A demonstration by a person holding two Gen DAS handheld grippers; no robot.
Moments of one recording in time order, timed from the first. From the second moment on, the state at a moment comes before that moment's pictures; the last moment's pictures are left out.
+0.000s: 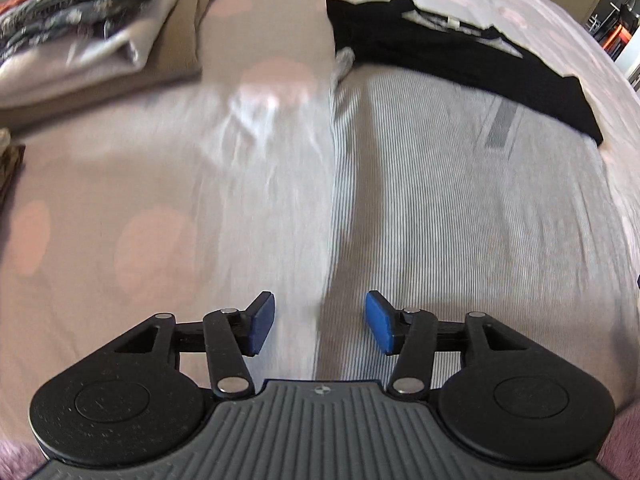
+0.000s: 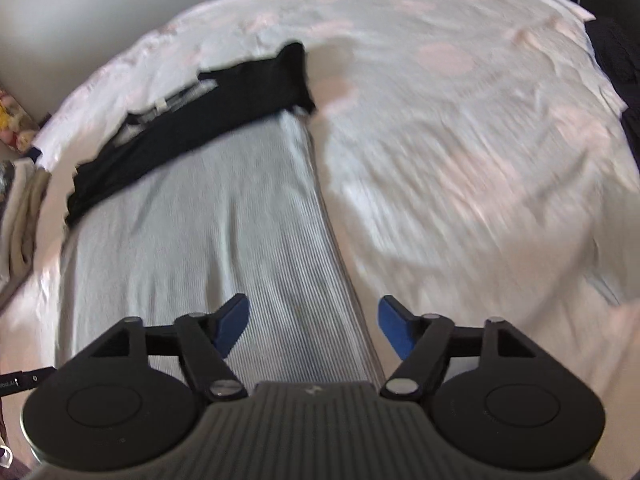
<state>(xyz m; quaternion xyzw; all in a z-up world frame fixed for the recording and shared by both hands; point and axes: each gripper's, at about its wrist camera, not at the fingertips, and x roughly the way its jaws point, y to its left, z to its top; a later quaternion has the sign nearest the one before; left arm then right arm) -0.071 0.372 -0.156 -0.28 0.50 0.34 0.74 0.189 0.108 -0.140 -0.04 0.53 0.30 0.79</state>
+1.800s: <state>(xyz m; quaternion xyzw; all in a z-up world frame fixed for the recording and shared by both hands) -0.085 0.359 -0.155 -0.34 0.42 0.29 0.79 0.157 0.110 -0.132 -0.10 0.54 0.34 0.77</state>
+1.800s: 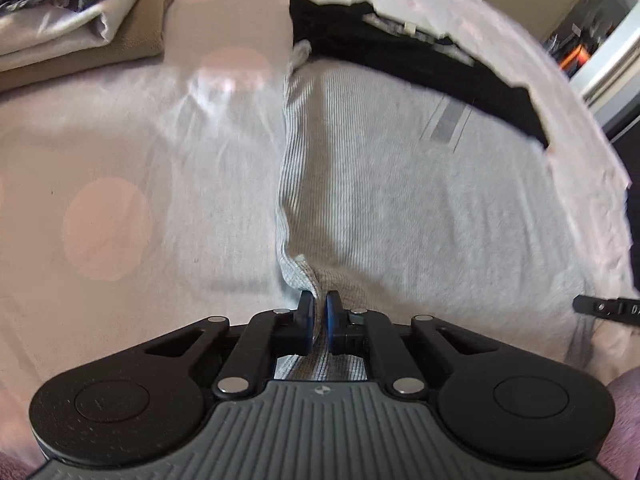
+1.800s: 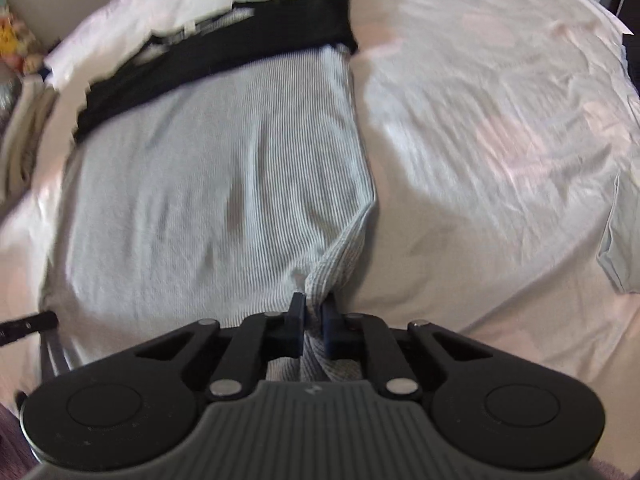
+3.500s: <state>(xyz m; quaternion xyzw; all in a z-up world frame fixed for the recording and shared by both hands) -0.066 0.296 -0.103 -0.12 0.35 0.22 0.90 0.105 0.115 -0.114 -0.20 0.45 0.44 0.75</state>
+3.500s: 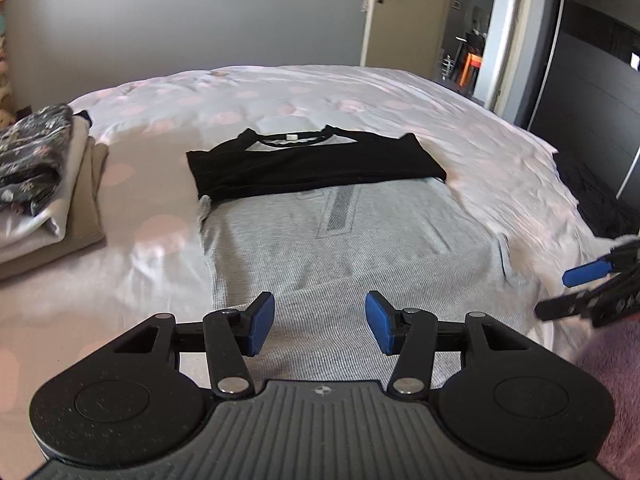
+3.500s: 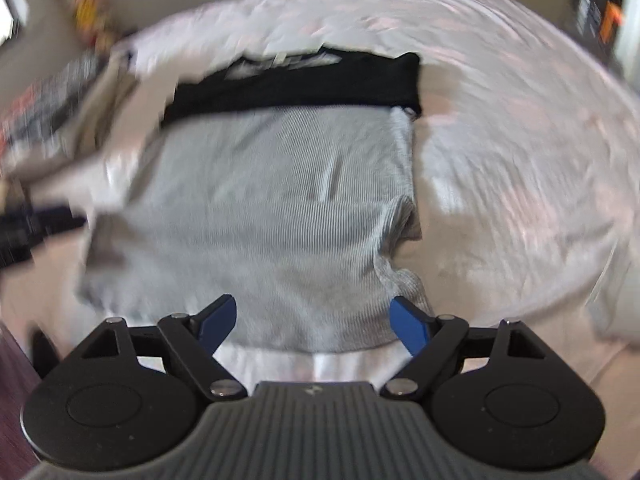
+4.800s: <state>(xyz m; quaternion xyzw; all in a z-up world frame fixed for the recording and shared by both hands) -0.065 0.312 -0.115 -0.17 0.37 0.17 0.90 0.117 0.129 -0.151 -0.28 0.44 0.41 0.75</state>
